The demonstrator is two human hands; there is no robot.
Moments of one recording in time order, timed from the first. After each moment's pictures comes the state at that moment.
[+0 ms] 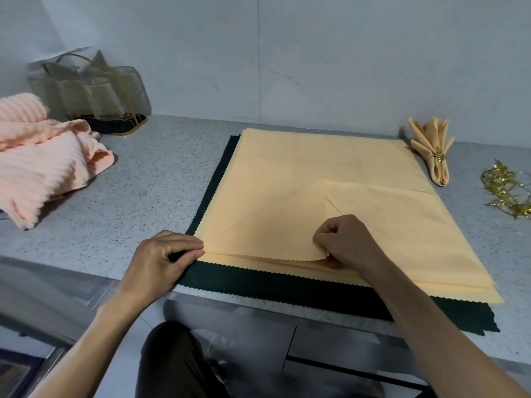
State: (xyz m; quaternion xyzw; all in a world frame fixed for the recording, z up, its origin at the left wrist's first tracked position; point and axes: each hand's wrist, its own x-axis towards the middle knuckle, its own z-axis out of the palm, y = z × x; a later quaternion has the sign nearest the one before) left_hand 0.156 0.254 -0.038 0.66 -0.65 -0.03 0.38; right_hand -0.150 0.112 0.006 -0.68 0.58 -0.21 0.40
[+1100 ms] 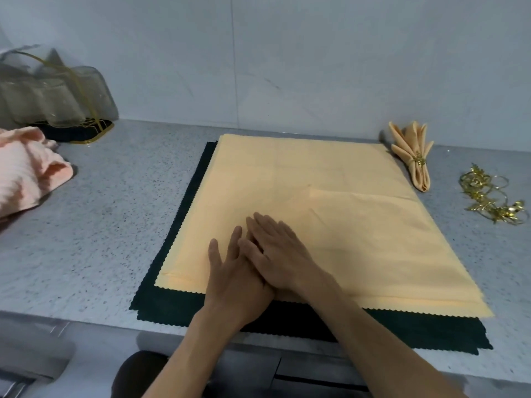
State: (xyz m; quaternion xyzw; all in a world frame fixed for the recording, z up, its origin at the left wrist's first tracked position) left_hand 0.017 0.176 -0.038 0.73 -0.69 -0.03 -0.01; right_hand -0.078 0.106 -0.015 -0.88 0.42 -0.03 0.21
